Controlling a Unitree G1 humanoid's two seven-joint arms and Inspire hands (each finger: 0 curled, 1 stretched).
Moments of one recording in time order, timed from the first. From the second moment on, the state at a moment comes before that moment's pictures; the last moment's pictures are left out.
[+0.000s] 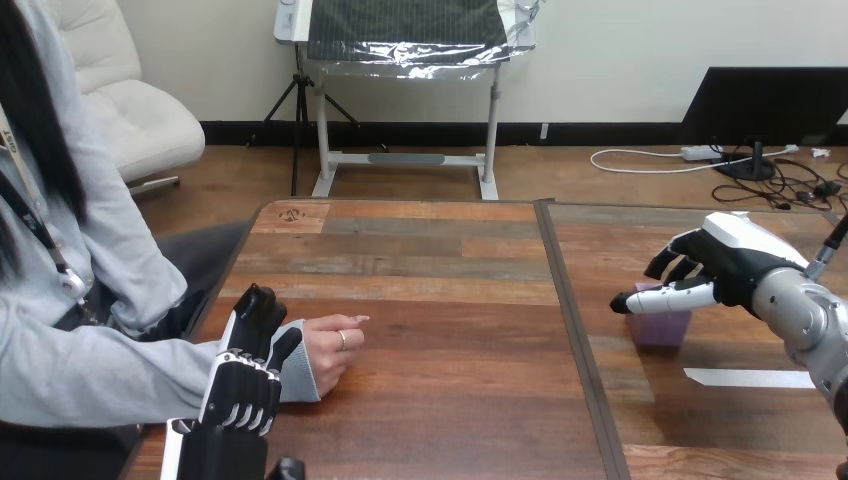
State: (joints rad) left arm 0.23 -0.04 -0.02 0.66 -0.48 -1.32 -0.58; right arm -0.83 -0.55 0.34 1.34 -0.58 -0.25 0.09
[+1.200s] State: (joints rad) left arm 0.21 -0.03 -0.02 0.66 -0.50 -1.32 -0.61; right arm -0.73 -0.62 0.32 1.13 -0.49 -0.38 0.25
